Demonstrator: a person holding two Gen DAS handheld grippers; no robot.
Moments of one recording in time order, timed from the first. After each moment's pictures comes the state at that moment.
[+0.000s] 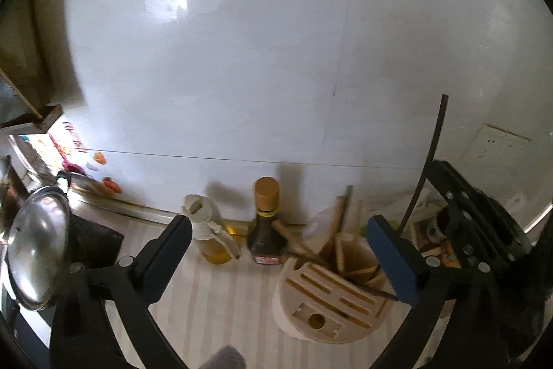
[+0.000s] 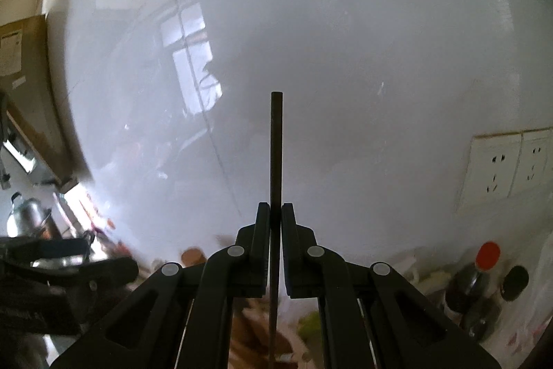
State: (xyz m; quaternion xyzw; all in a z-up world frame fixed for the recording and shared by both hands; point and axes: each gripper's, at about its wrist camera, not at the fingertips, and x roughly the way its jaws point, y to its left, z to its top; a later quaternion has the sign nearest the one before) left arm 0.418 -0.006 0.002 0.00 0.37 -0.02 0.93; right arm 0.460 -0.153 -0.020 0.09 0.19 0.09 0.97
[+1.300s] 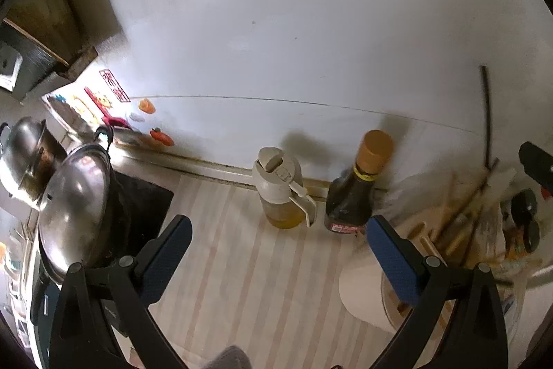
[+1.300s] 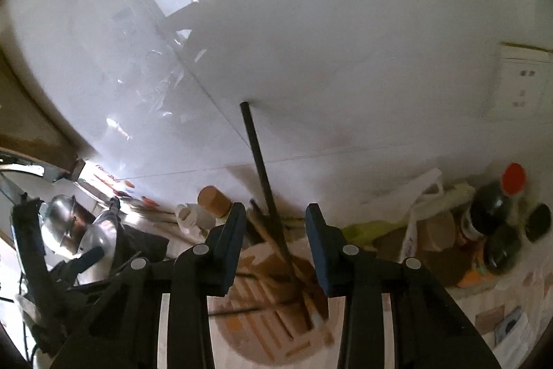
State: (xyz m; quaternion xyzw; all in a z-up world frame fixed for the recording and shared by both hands) left arm 0.460 0.051 -0.049 0.02 0.47 0.10 0.88; right arm 0.514 -0.172 -0.034 0.19 0.40 0.14 0.89
